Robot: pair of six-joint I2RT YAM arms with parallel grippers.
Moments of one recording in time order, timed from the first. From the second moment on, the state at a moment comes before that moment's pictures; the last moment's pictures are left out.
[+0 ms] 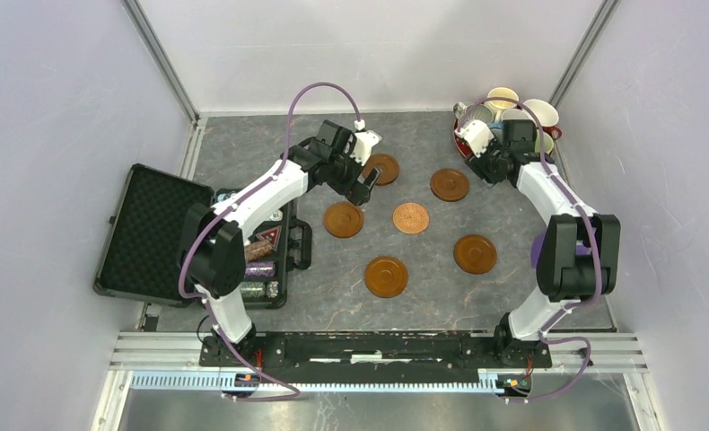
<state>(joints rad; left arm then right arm) -0.57 1.80 1.50 -0.57 0.18 0.17 -0.01 1.66 1.23 -0.38 -0.16 -0.77</state>
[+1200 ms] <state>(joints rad) -0.57 1.74 1.43 -0.61 0.22 0.17 -0.10 1.98 1.25 -0.22 0.05 -1.13</state>
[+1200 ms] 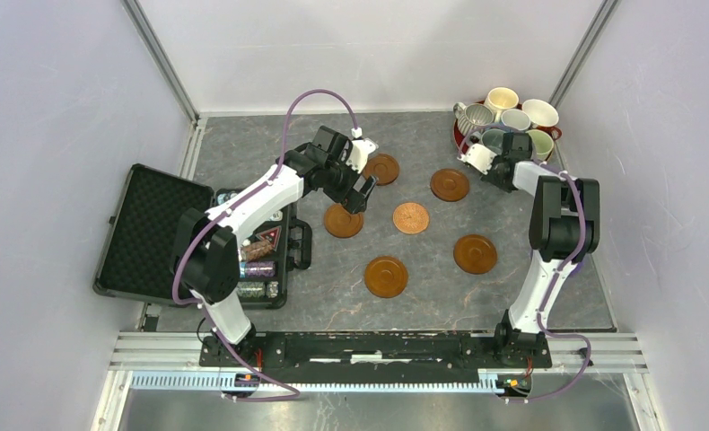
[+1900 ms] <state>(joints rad) -0.57 1.74 1.42 -0.61 0.22 0.17 -0.13 1.83 1.14 -0.15 -0.04 -1.19</state>
